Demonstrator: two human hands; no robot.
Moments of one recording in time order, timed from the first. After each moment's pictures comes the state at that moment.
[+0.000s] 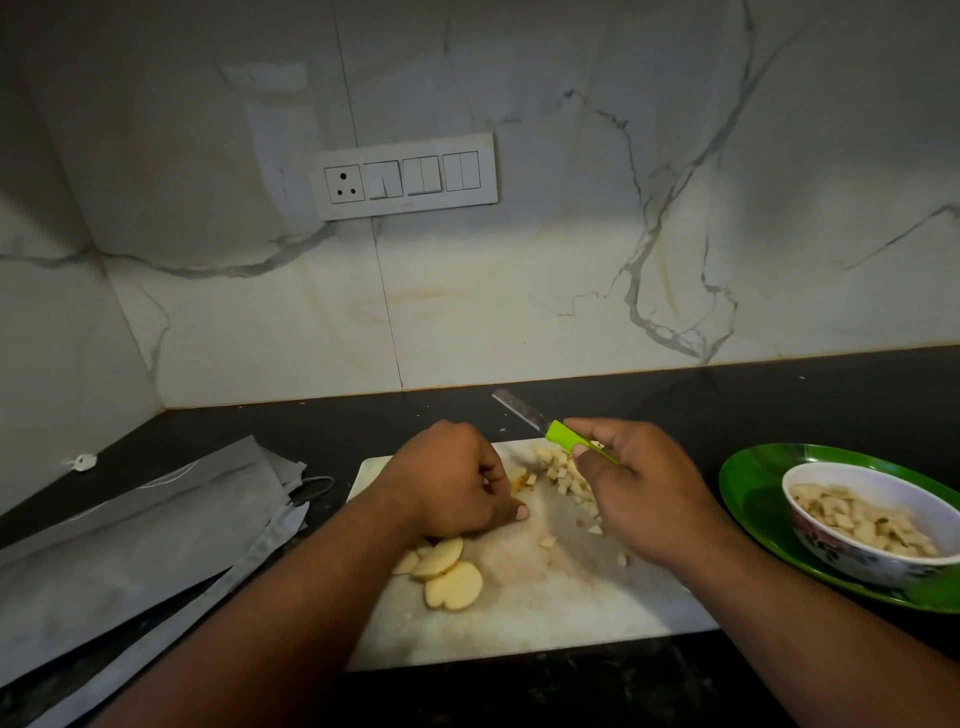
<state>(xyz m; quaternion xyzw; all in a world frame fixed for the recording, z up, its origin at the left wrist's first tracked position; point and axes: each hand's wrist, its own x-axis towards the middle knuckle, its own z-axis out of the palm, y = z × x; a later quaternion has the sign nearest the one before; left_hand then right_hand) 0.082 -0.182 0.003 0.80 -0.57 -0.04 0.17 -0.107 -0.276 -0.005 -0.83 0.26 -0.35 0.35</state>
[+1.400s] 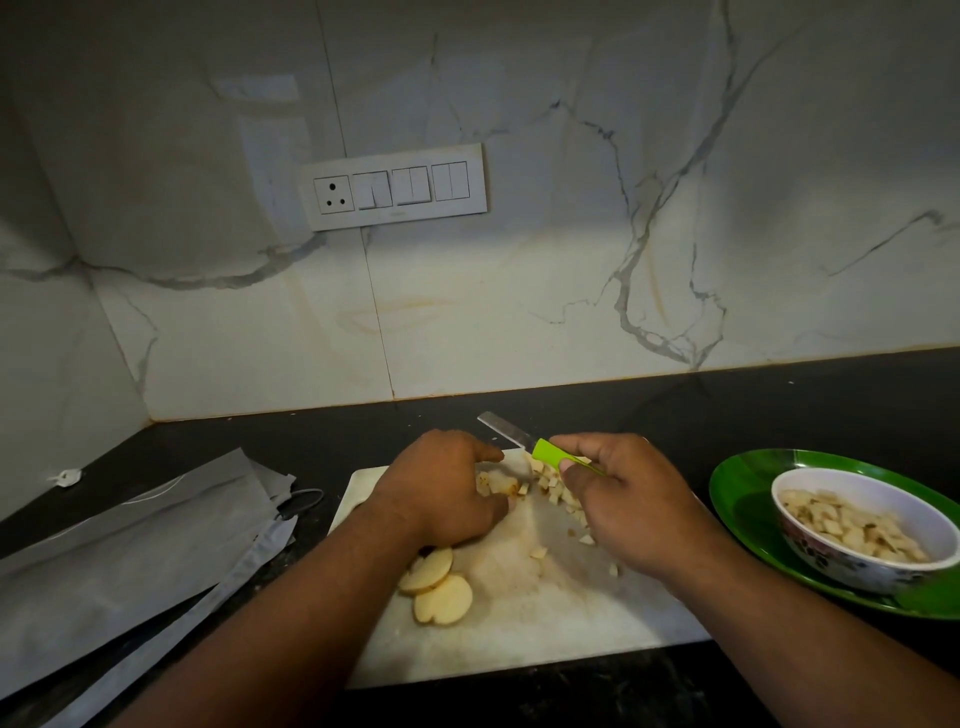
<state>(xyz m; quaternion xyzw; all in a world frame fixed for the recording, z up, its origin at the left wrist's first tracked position) 0.086 -0.193 -0.006 0.82 -0.56 0.01 0.14 -0.108 -0.274 -0.004 -0.82 0.27 -0.32 0.39</state>
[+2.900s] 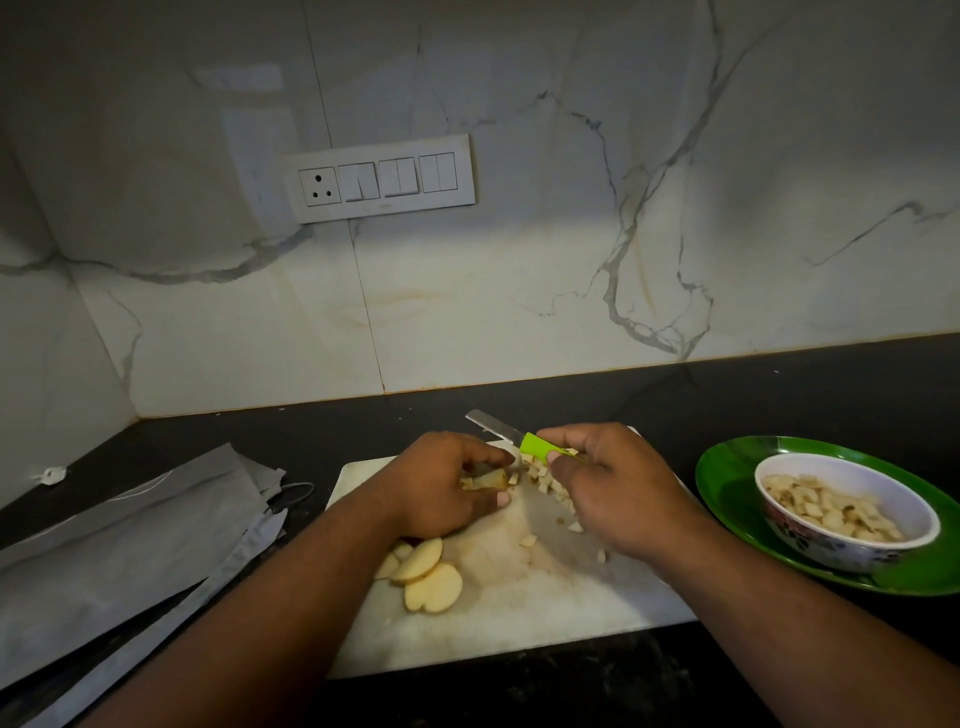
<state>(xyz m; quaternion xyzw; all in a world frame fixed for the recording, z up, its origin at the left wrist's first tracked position) 0.096 -0.194 -0.014 0.76 -0.62 -0.06 0.19 -0.105 -0.276 -0.005 -0.82 0.29 -0.30 0.40</state>
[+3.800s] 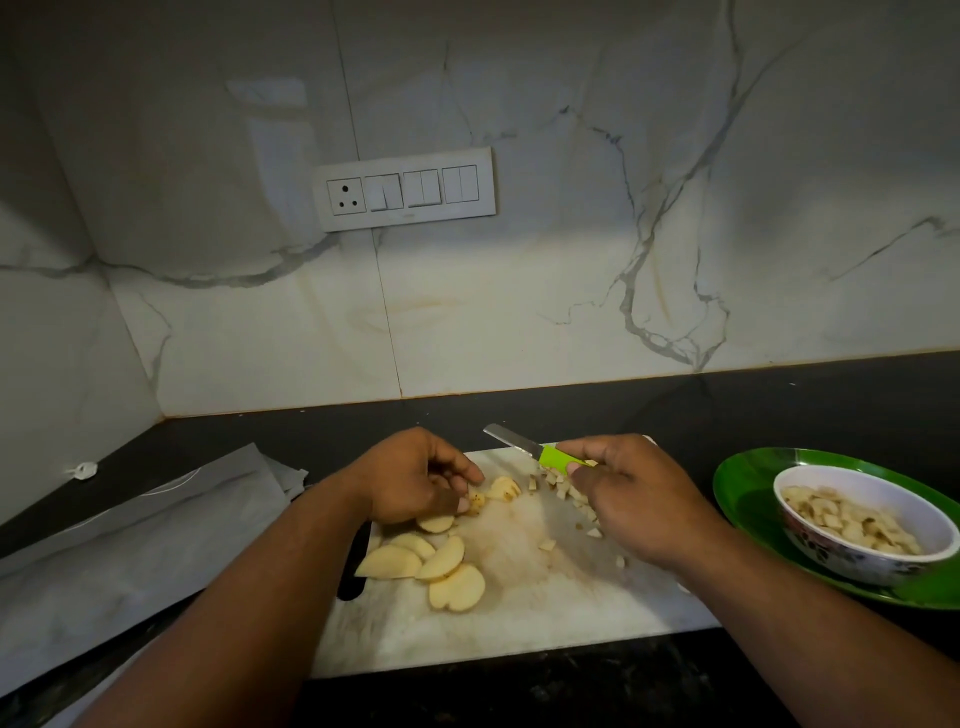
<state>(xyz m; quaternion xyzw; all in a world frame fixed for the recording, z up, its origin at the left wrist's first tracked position) 0.132 -0.162 0.002 0.76 -0.56 -0.21 0.27 -0.110 -0.269 0.002 -0.82 0.29 -0.28 0.41</state>
